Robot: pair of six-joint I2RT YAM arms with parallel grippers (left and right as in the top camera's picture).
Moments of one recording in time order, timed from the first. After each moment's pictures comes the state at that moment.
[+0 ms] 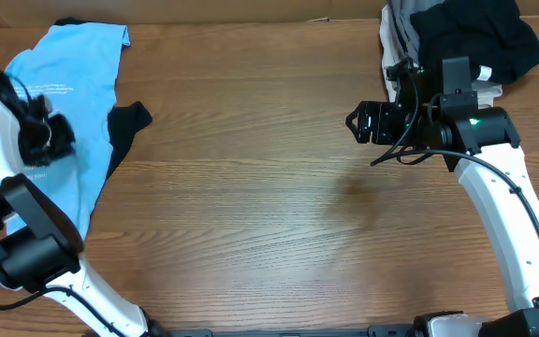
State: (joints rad) left arm 0.50 2.08 1.80 -1.15 0.20 0.00; right arm 0.14 1.50 1.37 -0.86 -0.35 0.20
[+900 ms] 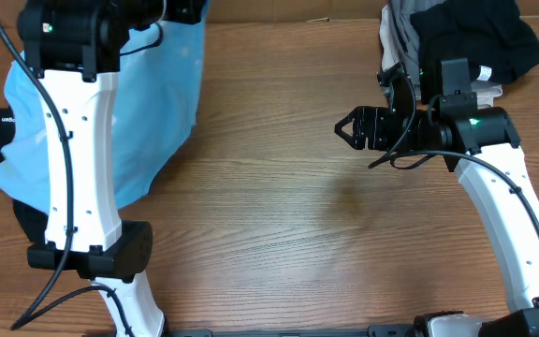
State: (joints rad) left arm -0.14 2.01 2.65 -1.14 0.53 -0.18; right arm 0.14 1.50 1.37 -0.90 -0.55 0.20
